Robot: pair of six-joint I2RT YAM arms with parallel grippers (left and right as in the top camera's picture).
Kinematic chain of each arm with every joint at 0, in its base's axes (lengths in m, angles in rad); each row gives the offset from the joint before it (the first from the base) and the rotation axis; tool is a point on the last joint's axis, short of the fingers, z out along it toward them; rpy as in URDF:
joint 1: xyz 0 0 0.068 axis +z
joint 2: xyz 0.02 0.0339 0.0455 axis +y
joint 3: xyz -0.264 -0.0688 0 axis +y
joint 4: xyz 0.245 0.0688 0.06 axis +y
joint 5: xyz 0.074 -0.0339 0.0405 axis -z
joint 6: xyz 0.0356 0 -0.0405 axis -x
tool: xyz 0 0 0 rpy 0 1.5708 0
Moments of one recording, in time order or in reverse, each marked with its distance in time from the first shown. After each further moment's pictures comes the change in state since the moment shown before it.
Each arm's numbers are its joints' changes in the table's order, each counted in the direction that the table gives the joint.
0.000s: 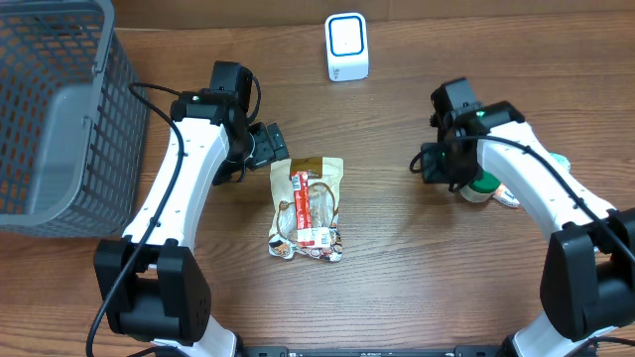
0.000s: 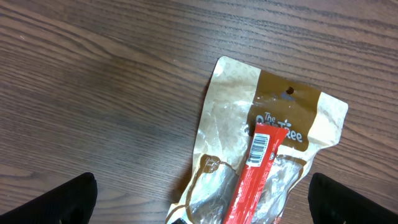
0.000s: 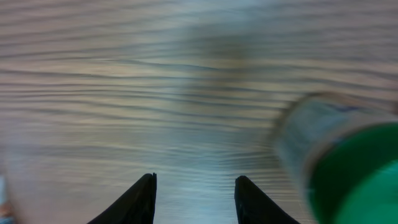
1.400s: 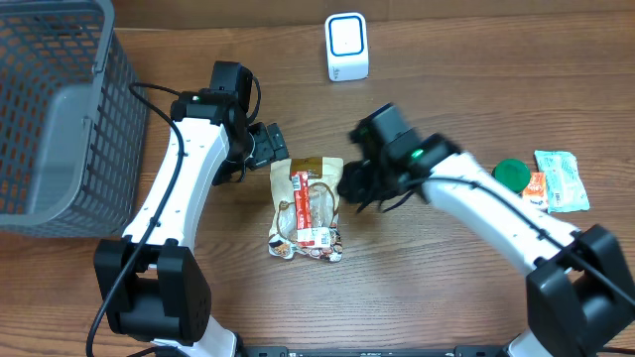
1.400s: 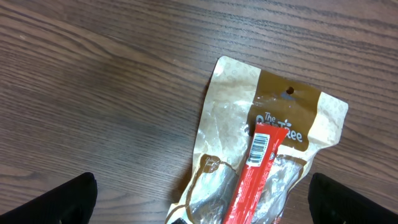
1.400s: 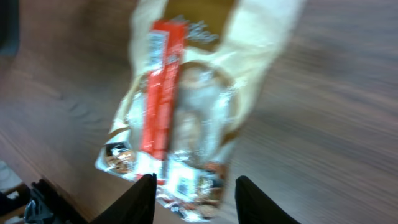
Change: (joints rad) left arm 0.000 0.000 0.000 0.000 0.000 0.000; right arm 0.346 -0.040 0.025 -0.283 -0.330 -0.159
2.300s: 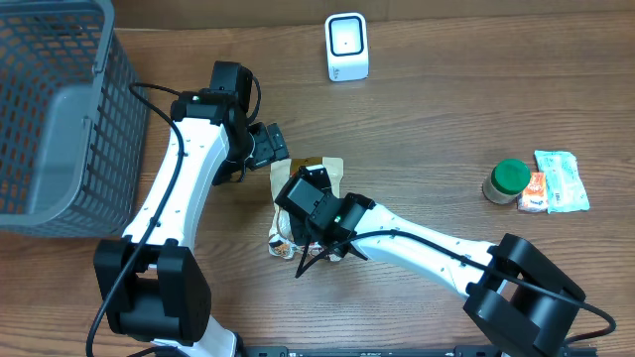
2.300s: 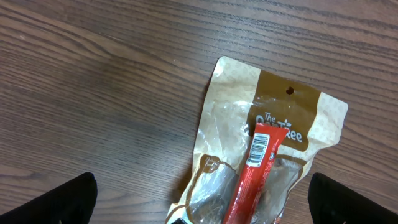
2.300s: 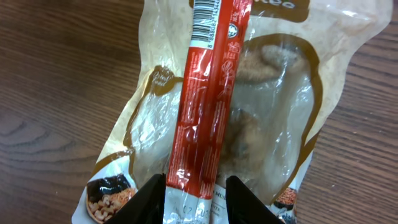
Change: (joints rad) left arm 0.000 0.000 0.000 0.000 0.000 0.000; right arm 0.342 0.124 0.000 -0.147 0.439 -0.257
